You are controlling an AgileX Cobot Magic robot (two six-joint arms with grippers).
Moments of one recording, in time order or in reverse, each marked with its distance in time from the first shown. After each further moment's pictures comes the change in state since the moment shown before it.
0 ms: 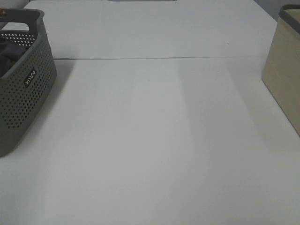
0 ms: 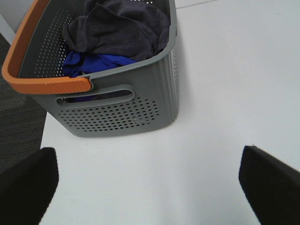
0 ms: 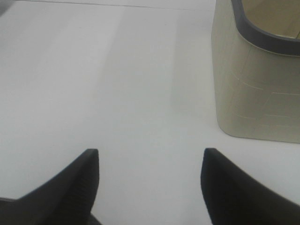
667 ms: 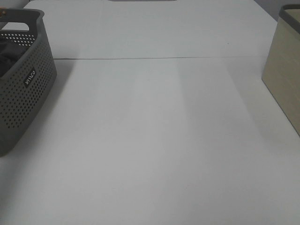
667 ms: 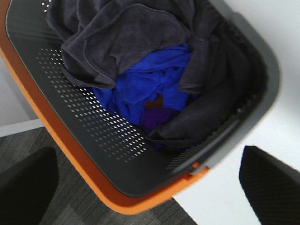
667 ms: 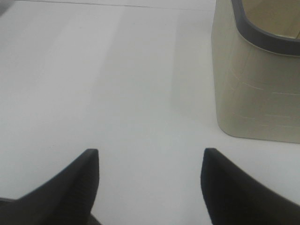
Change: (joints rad) left arm 0.000 1.127 -0.734 0.142 0.080 0.680; right arm 0.000 0.000 0.000 0.000 0.000 0.000
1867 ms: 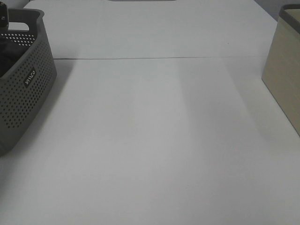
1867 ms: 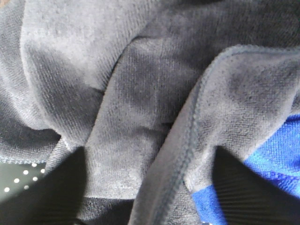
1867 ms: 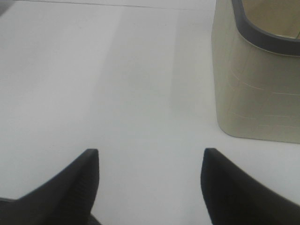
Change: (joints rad) left arm -0.027 0.884 -0.537 0.136 -0.124 0.234; right arm 0.000 0.000 0.000 0.000 0.000 0.000
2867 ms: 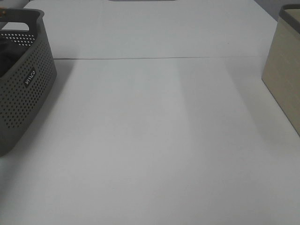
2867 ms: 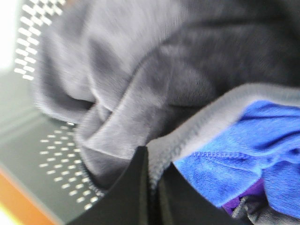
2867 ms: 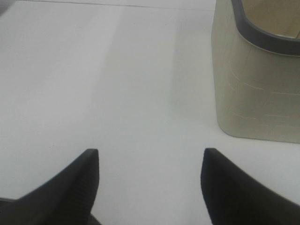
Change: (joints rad) left arm -0.072 -0.154 0.000 0.019 0.069 -0.182; right arm 0.000 0.000 0.000 0.000 0.000 0.000
